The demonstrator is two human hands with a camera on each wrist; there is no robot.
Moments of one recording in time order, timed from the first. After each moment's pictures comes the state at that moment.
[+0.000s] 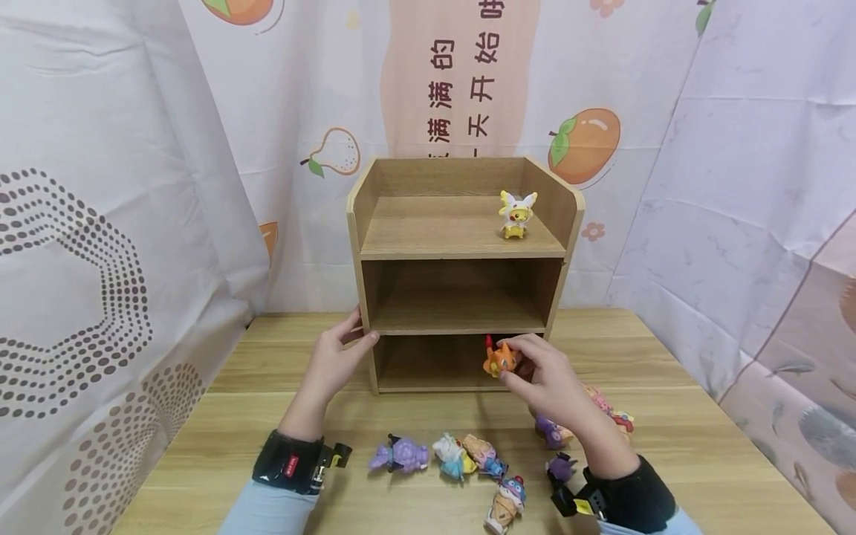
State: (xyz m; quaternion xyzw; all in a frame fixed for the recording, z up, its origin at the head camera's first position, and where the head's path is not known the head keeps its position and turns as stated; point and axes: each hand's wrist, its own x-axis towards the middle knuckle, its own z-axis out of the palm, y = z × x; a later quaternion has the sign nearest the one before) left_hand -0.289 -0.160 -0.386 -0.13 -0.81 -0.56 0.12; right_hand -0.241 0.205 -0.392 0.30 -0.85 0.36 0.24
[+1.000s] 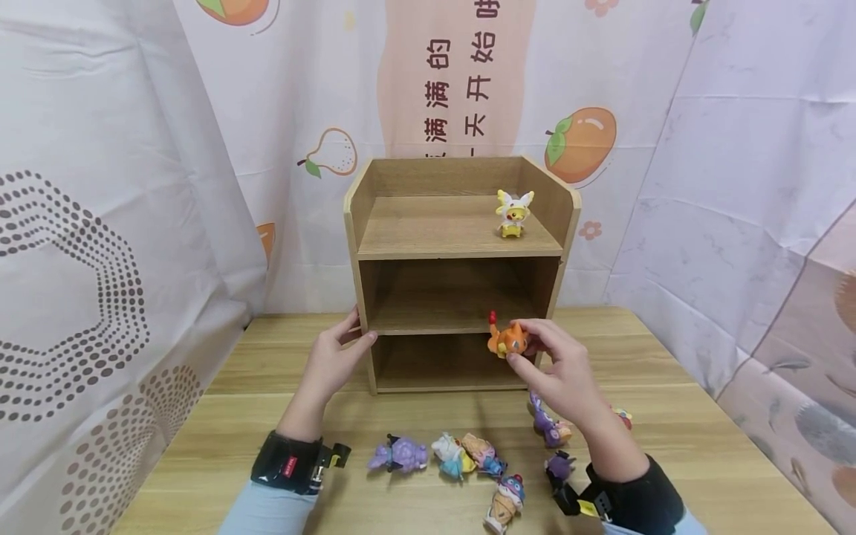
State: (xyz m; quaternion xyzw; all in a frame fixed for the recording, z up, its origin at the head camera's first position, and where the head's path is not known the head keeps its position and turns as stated) left_hand -0.287 -0.160 -0.385 -0.13 -0.81 -0.56 0.11; right_hand -0.231 0.204 -0.367 0.32 -0.78 0.42 0.34
